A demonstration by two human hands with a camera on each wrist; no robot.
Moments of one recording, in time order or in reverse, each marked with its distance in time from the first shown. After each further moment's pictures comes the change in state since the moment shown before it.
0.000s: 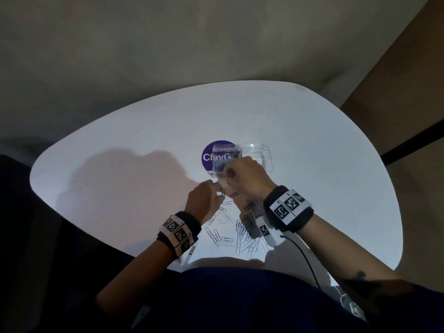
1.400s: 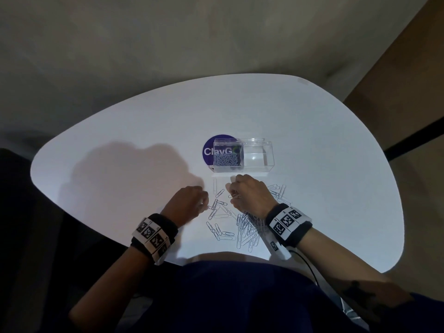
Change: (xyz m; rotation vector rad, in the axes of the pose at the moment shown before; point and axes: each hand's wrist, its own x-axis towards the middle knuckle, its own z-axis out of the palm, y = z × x) left_hand -0.018 -0.051 -0.016 0.122 -0.174 0.233; right_hand -0.026 0.039 0.060 -0.197 -0.086 -0.106
